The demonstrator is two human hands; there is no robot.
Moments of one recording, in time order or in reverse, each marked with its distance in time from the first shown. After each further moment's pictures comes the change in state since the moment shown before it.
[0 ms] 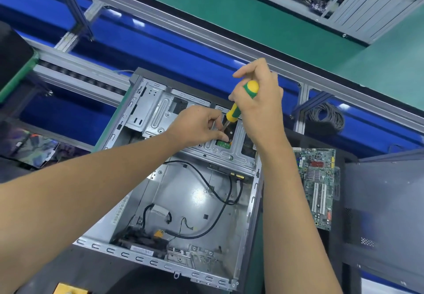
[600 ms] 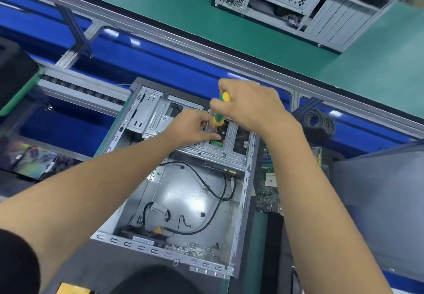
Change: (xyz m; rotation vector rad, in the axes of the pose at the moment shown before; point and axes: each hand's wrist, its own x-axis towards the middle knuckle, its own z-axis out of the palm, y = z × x) left_hand -0.005 0.000 -0.001 -0.006 0.064 0.128; right_hand 0.011 -0.024 -0.029 -0.727 -0.435 -0.101
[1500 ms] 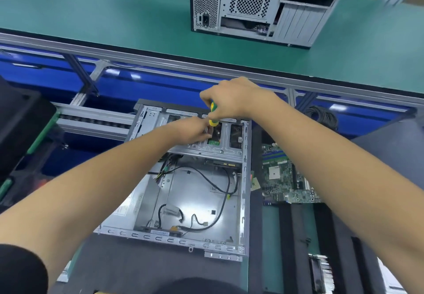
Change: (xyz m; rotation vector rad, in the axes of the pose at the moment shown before) left_hand 0.018 0.021 -0.025 0.490 -0.529 0.088; right_hand -0.003 0.007 -0.021 -0.300 -0.103 -0.276
